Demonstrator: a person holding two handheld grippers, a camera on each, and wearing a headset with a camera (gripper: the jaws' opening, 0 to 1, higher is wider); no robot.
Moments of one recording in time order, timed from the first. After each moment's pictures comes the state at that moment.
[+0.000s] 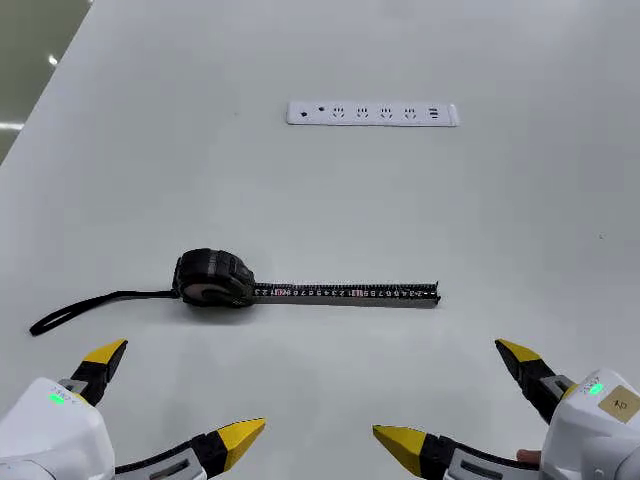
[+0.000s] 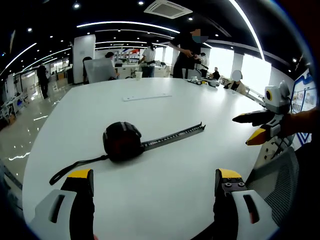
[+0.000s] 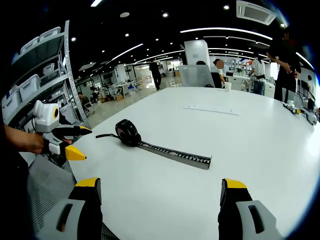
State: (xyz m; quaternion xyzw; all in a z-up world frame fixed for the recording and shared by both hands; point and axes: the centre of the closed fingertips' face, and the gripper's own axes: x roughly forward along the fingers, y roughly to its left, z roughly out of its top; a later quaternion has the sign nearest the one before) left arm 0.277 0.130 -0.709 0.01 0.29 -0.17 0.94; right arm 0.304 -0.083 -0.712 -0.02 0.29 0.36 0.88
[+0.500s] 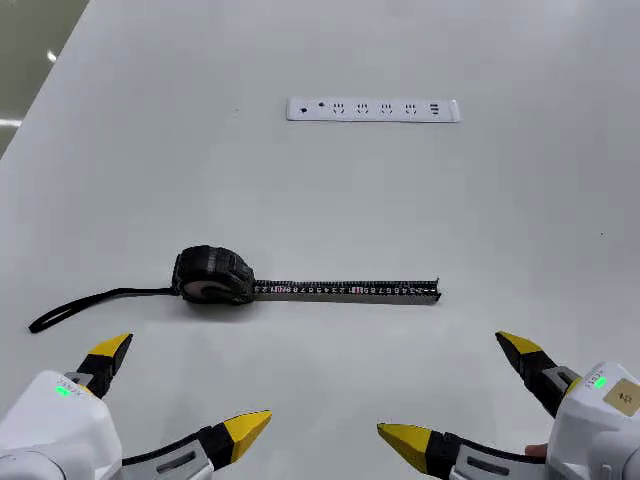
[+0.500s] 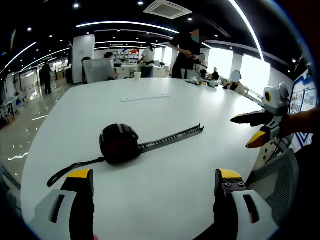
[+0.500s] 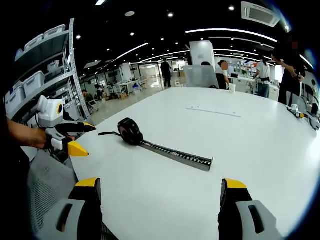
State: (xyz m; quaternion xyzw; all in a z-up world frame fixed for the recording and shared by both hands) left arm 0.282 0.123 -0.710 0.01 0.29 -0.18 0.94; right arm 0.306 -0.085 -0.713 -0.03 0.29 0.39 0.88
